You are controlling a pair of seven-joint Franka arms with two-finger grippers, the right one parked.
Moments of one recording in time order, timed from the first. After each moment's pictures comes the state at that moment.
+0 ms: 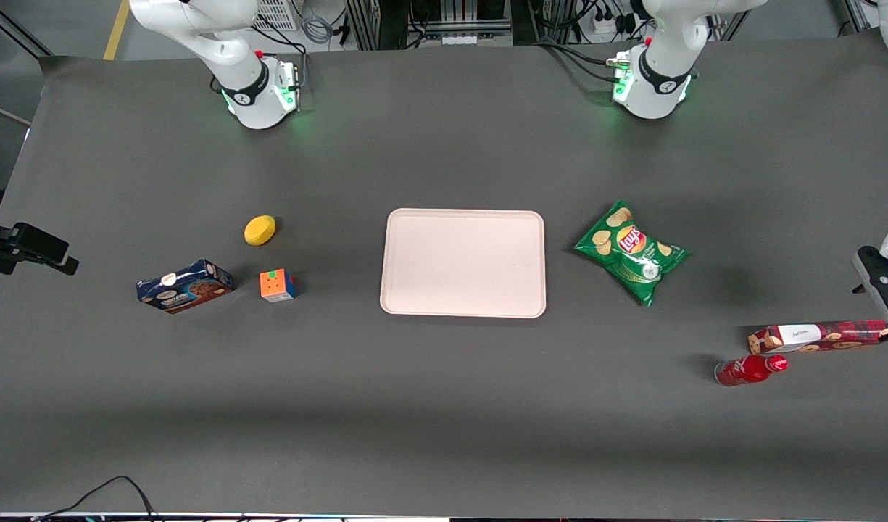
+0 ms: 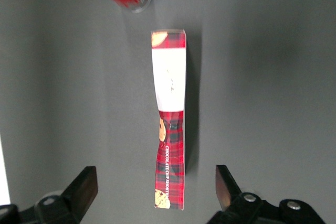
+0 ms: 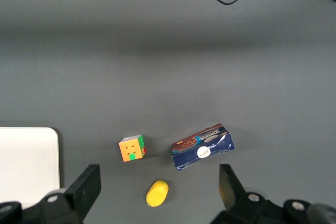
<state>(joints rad) 0.08 0.39 0.29 -1.80 -0.10 2.36 1.92</state>
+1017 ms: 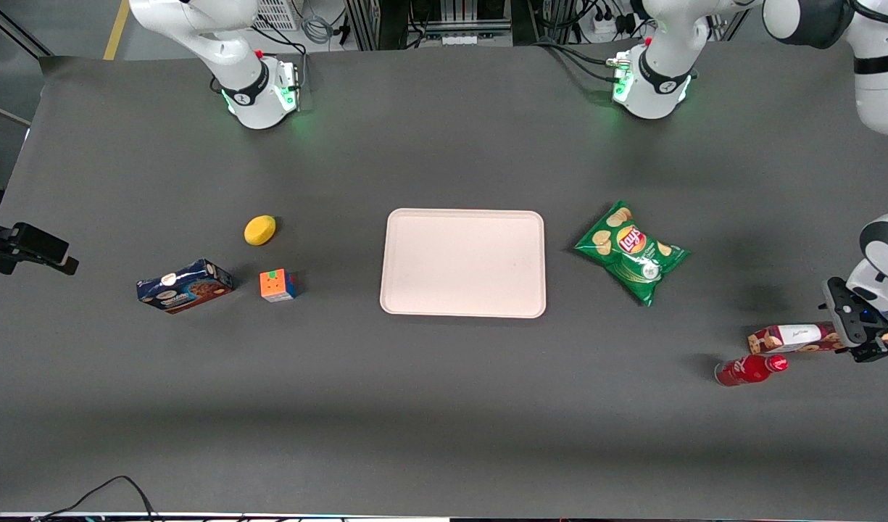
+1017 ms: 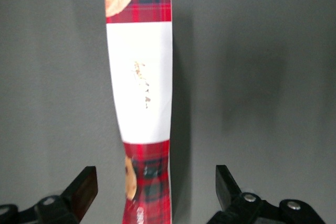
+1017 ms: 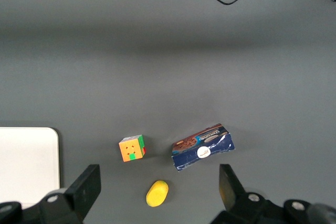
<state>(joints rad) 0.11 0.65 0.29 -1.69 -0.23 2.37 2.01</state>
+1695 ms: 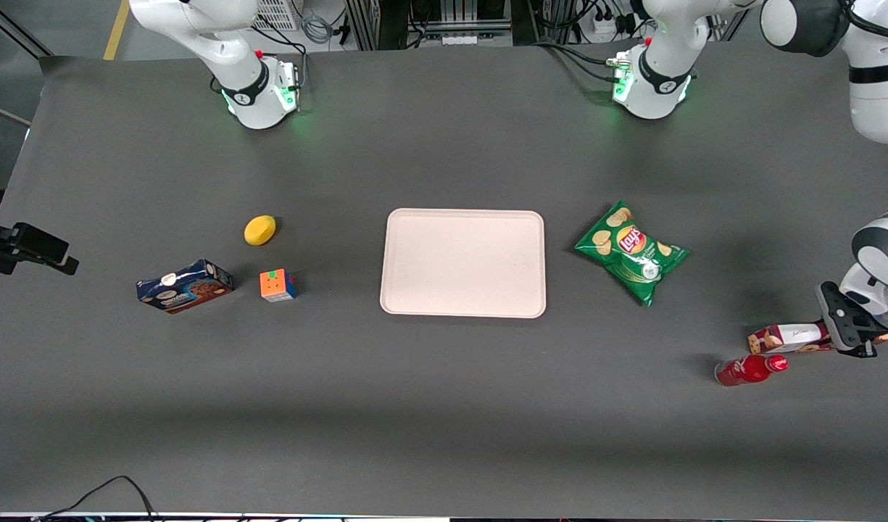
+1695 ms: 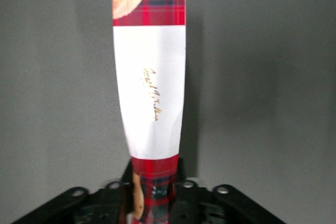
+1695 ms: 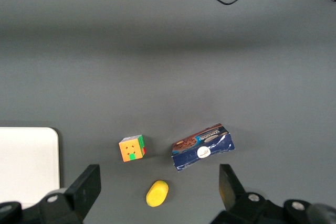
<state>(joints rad) 0.11 0.67 0.28 -1.68 -0.26 2.39 2.01</state>
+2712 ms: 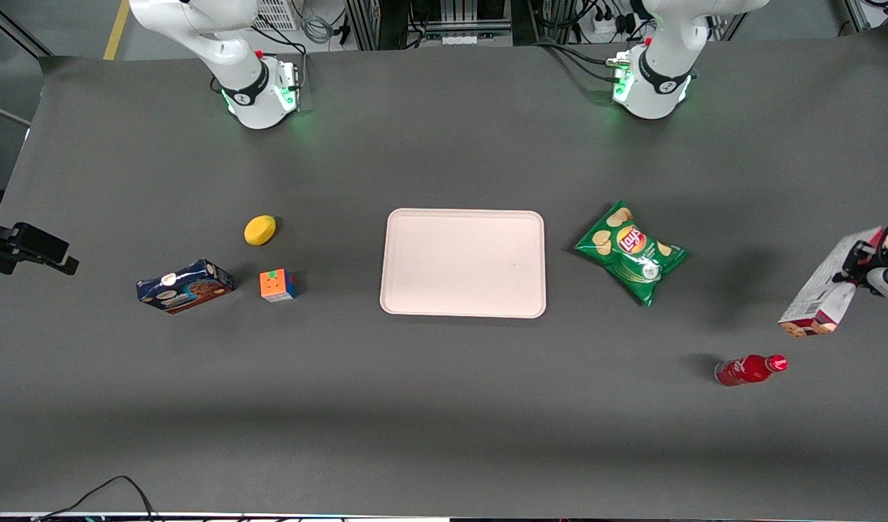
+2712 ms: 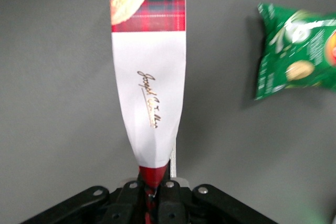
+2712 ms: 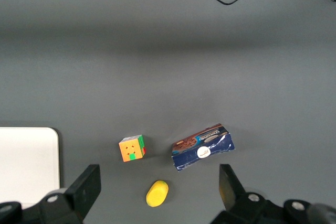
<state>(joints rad) 0.01 0.37 0.38 -1.67 -0.20 1.83 1.17</state>
